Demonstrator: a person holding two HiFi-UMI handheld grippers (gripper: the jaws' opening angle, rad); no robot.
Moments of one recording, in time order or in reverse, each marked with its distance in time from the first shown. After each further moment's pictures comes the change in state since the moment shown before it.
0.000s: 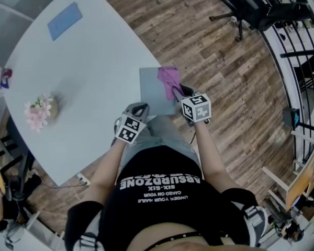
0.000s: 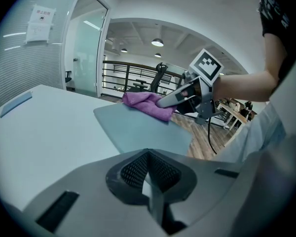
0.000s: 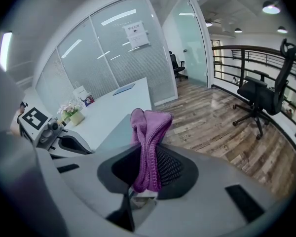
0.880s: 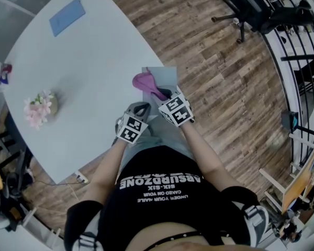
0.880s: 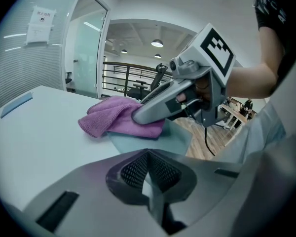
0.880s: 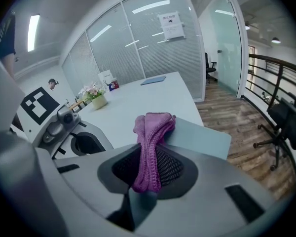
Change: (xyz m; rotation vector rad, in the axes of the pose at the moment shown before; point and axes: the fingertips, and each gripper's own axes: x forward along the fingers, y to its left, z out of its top) left arm 0.001 0.000 -0.002 0.007 -0.012 0.006; right arm 0.044 0.100 0.006 -0.271 0.080 0.176
